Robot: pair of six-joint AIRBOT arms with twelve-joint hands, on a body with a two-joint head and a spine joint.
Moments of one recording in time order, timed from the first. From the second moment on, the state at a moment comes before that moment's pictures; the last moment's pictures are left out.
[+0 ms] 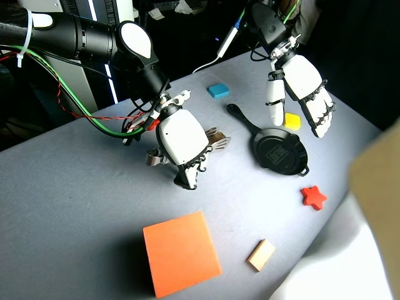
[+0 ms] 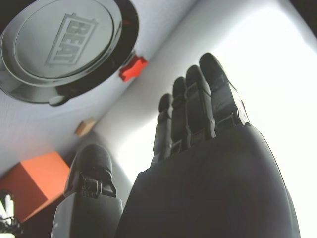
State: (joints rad) left arm 0.68 -0.79 0.76 -1.27 -0.95 1.79; right arm -0.32 -1.50 0.87 -1.33 -1.10 0.55
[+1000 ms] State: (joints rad) left arm 0.68 -0.79 0.76 -1.27 -0.95 1.78; right arm -0.32 -1.47 0.86 -1.33 -1.09 0.53
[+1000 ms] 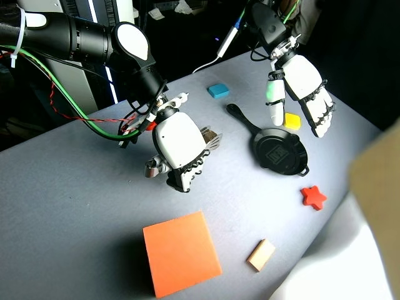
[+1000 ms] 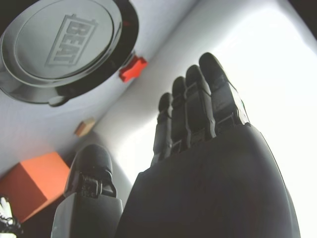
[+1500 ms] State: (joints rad) left arm 0.68 -0.79 0.76 -1.27 -0.96 1.78; right arm -0.27 -1.45 0.86 -1.33 -1.08 0.53
